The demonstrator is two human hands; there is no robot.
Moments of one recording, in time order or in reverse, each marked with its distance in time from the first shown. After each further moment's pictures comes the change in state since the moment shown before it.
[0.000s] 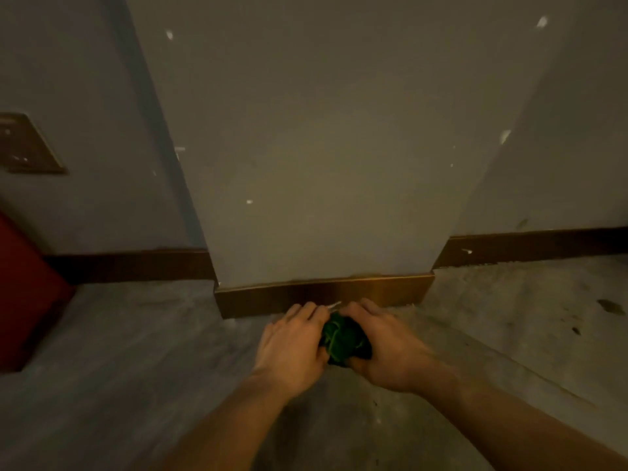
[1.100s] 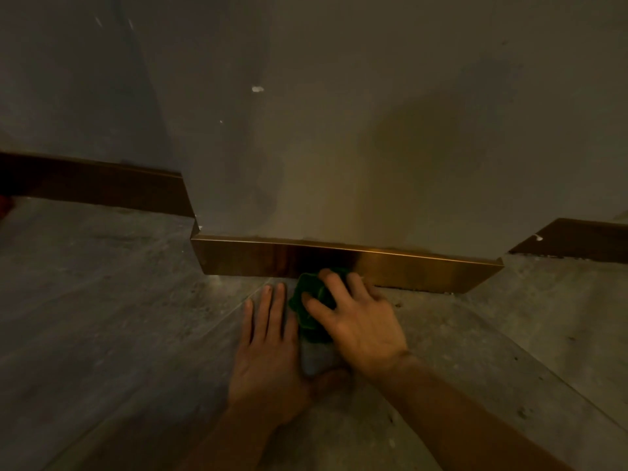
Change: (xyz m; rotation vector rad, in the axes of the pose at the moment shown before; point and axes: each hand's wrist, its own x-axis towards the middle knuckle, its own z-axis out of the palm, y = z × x) left_hand -0.015 -0.052 0.148 -0.014 -0.038 -0.273; right_hand 0.077 0.023 0.099 -0.600 -0.010 -0.220
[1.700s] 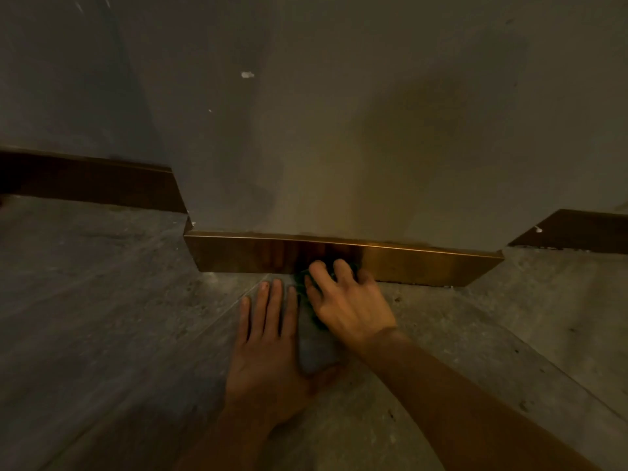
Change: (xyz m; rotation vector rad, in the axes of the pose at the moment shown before) left_hand 0.001 -0.001 0.002 0.035 0.010 -0.001; right_hand 0.024 0.003 0.025 -0.266 0.147 -0.020
